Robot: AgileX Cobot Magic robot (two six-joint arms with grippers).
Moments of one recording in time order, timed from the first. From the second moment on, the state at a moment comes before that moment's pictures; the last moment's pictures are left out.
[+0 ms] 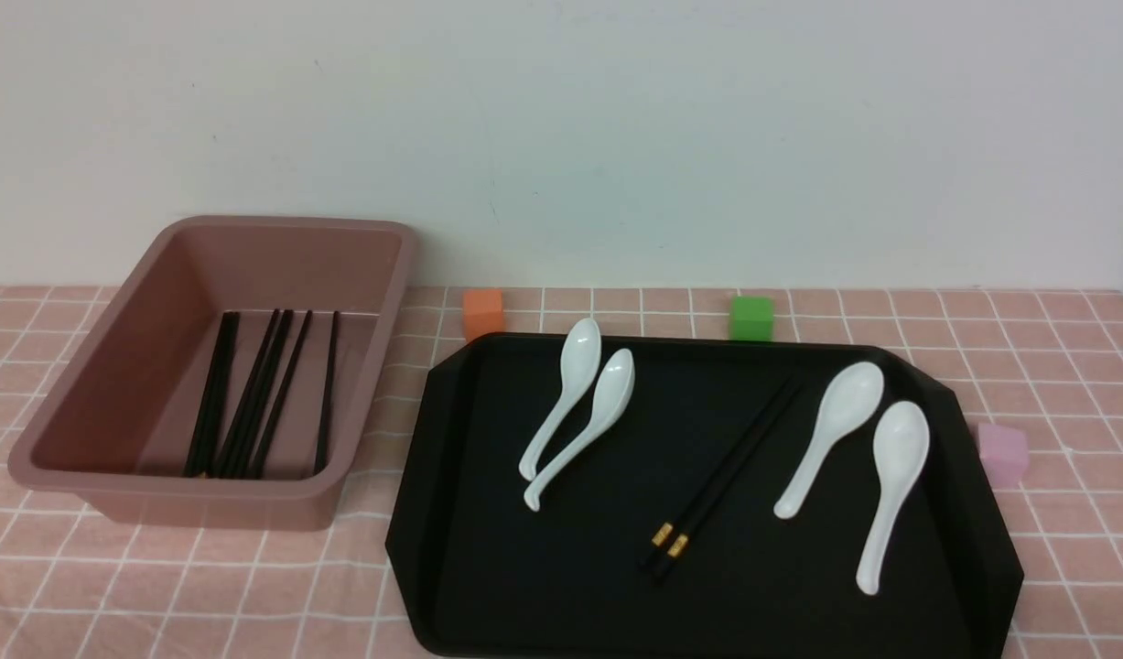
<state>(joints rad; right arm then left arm) 0.07 -0.01 0.01 0.01 0.39 0.09 -0.03 -0.01 0.03 -0.10 0.38 -0.26</state>
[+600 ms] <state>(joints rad) 0.07 -0.01 0.01 0.01 0.39 0.09 -0.03 -0.01 0.02 -0.66 0.18 -0.55</state>
